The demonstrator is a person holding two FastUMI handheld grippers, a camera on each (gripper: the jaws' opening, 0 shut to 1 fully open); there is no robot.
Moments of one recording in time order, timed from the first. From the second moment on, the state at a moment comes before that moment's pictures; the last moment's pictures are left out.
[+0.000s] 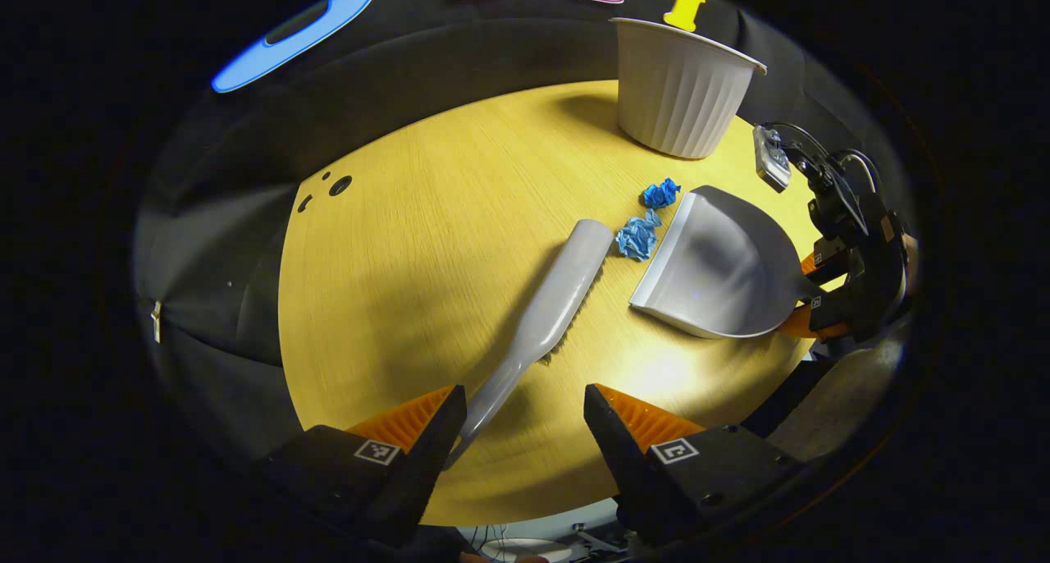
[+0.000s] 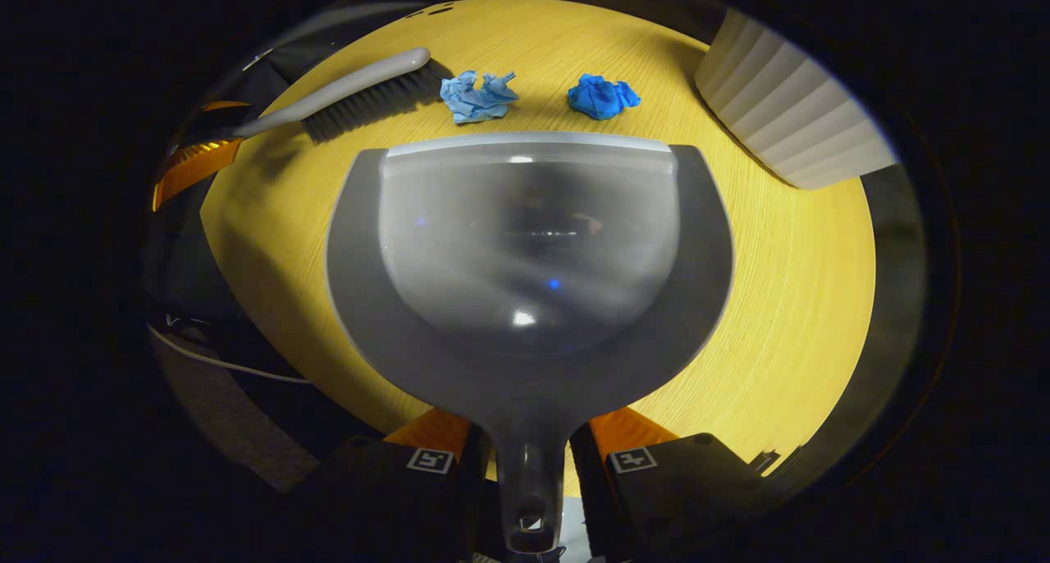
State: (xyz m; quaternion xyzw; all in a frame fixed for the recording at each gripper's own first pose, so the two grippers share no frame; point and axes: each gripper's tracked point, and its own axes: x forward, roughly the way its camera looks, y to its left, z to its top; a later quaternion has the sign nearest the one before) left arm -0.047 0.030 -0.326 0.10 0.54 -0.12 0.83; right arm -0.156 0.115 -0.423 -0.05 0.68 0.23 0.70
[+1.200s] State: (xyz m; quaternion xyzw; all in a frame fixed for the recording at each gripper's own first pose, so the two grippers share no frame) left arm -0.038 0.038 -0.407 0.20 0.65 -0.25 0.69; right arm -0.154 0.115 -0.421 -0.03 0.68 0.21 0.70
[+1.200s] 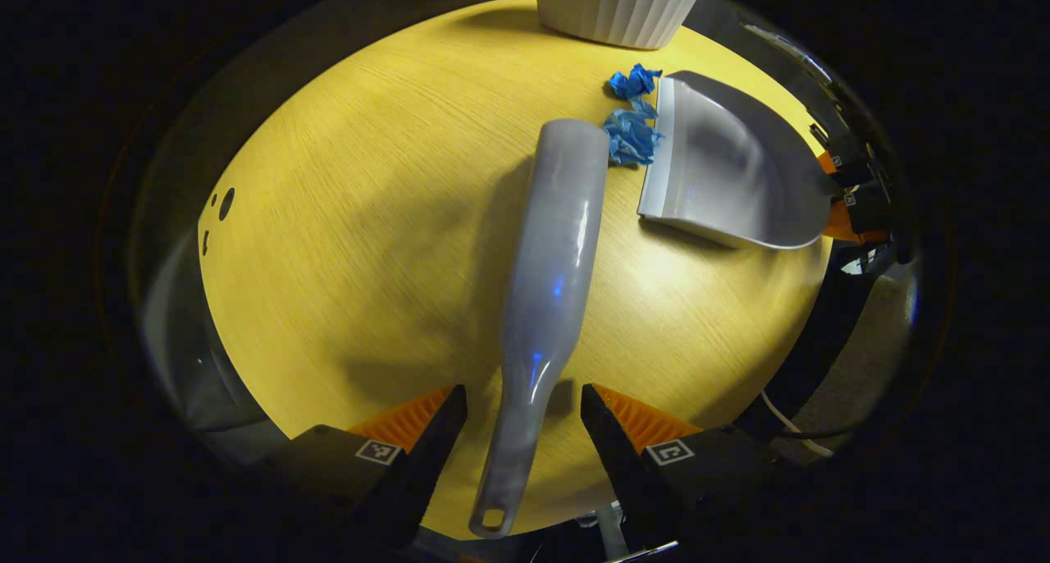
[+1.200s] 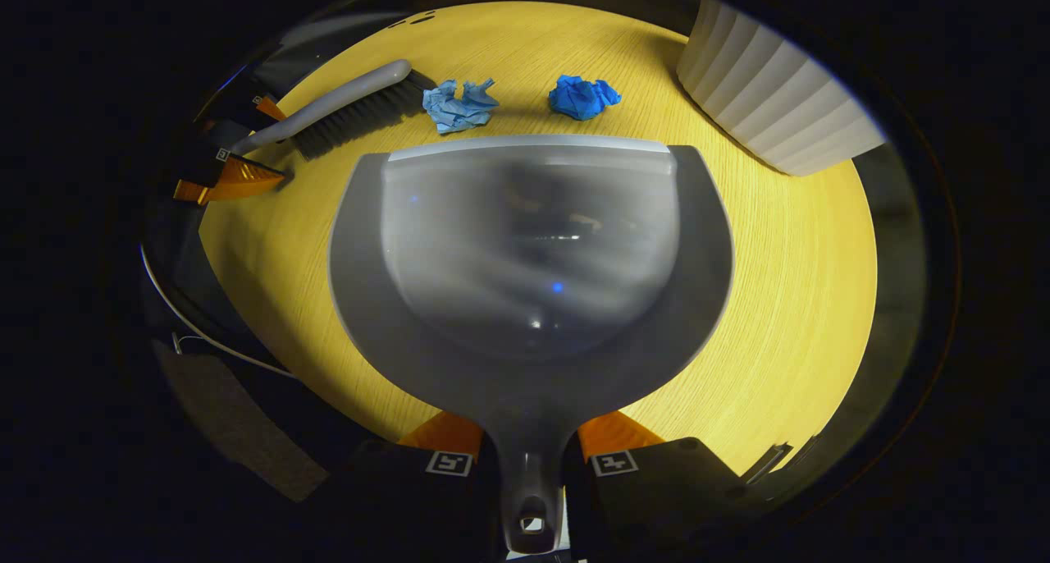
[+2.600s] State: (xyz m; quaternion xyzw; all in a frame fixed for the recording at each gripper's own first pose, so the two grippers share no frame) left arm 0.058 -0.058 -0.411 0.20 0.62 -0.31 0.70; right arm -0.156 0.114 -0.426 -0.04 0.68 0.23 0.69
